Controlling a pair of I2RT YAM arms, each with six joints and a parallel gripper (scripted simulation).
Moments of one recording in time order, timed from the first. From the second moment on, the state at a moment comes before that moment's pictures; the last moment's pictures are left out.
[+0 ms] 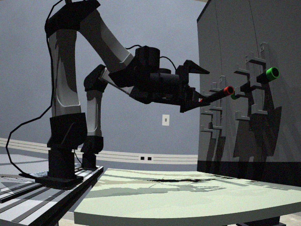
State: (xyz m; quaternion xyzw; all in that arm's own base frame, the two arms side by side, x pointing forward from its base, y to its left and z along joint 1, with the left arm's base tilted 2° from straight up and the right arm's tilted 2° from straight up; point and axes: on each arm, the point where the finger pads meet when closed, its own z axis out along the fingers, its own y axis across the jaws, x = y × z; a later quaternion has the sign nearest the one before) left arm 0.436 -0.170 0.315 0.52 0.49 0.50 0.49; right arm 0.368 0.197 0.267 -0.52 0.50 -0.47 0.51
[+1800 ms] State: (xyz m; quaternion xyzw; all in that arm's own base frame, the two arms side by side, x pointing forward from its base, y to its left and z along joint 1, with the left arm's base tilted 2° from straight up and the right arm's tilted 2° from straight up) left arm 0.436 -0.169 0.311 0.52 0.49 0.50 0.49; right arm 0.381 0.190 0.253 -0.53 0.50 -0.48 0.49
